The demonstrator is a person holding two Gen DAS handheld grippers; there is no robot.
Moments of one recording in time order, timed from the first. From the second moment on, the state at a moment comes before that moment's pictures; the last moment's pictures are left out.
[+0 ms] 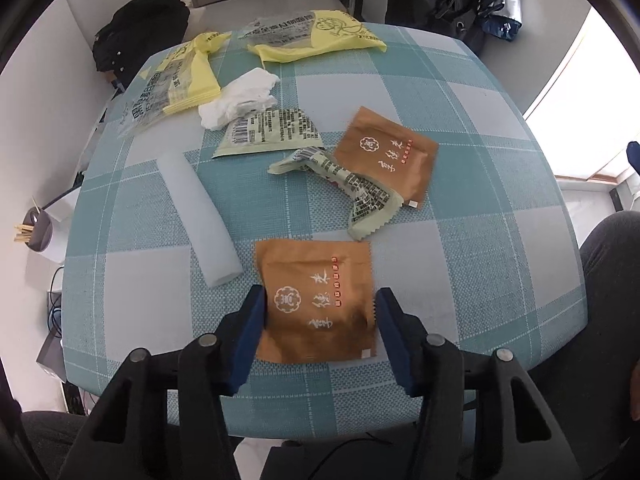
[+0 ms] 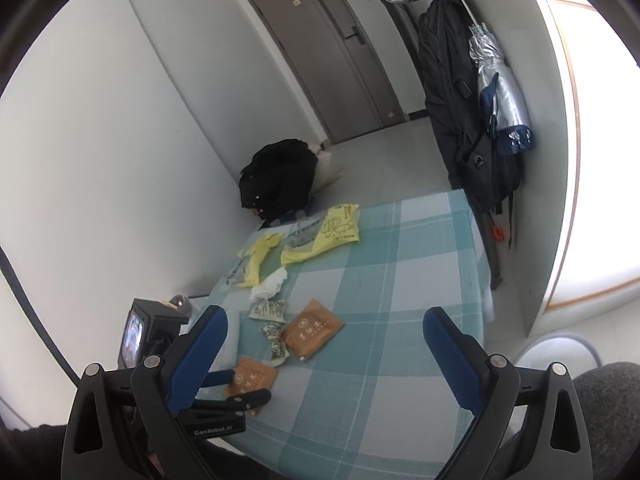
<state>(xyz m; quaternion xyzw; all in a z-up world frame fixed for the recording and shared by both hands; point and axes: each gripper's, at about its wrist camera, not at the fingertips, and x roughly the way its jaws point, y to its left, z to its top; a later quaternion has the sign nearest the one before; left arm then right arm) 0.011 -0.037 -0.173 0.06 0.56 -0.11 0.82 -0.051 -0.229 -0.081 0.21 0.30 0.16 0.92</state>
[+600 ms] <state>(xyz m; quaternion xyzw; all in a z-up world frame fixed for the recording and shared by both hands) -0.018 -0.041 -0.160 0.05 0.53 -0.10 0.84 -0.060 -0.236 -0.076 0.22 0.29 0.15 0.92</state>
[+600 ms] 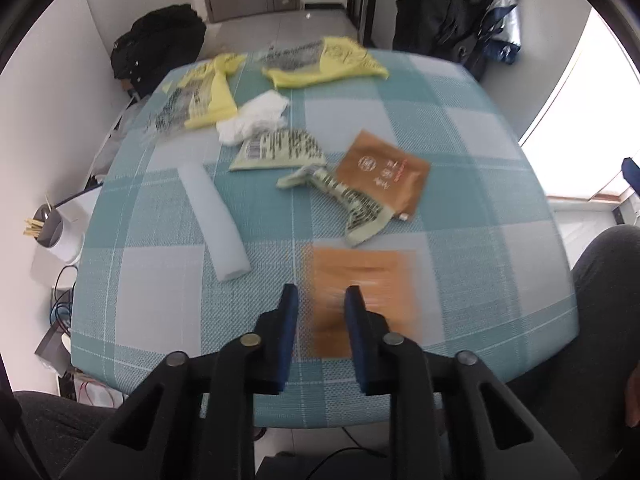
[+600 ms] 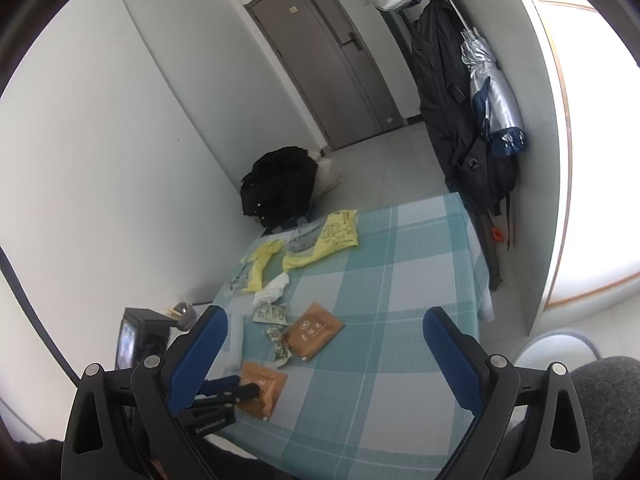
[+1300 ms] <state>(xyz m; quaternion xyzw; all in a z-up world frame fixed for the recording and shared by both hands) -0.013 -0.099 -0.166 0.05 0.56 -0.16 0.81 -0.060 -0.255 -0.077 0.26 0.28 0.14 0.91</state>
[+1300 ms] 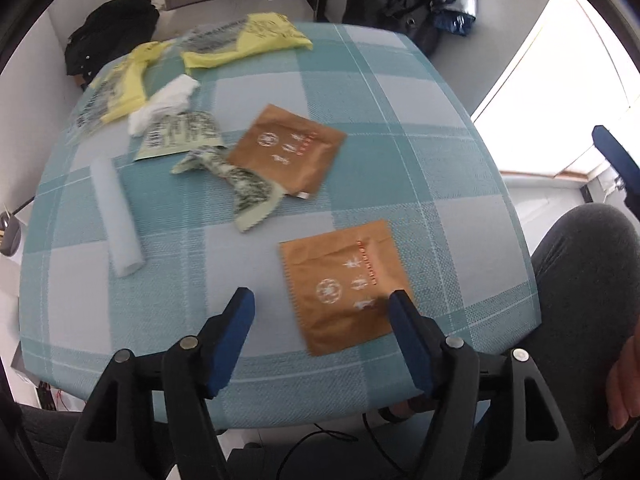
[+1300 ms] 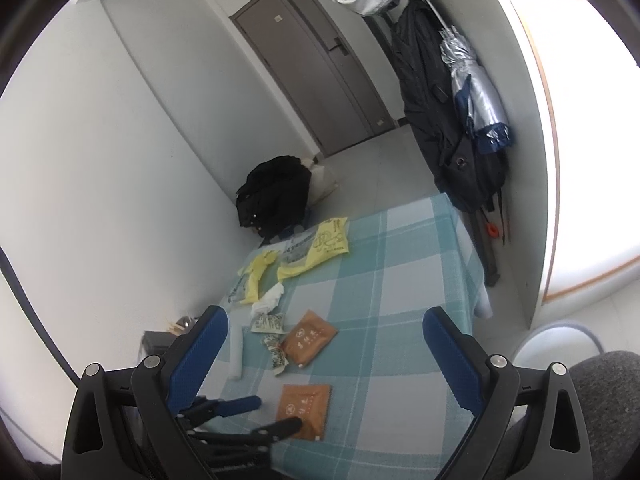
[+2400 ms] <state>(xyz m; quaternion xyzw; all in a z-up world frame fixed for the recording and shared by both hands) 0.001 -0.080 -0.144 -0.07 0.59 -0.15 0.79 -0.053 -0.298 -0.097 0.35 0.30 0.13 0.88</state>
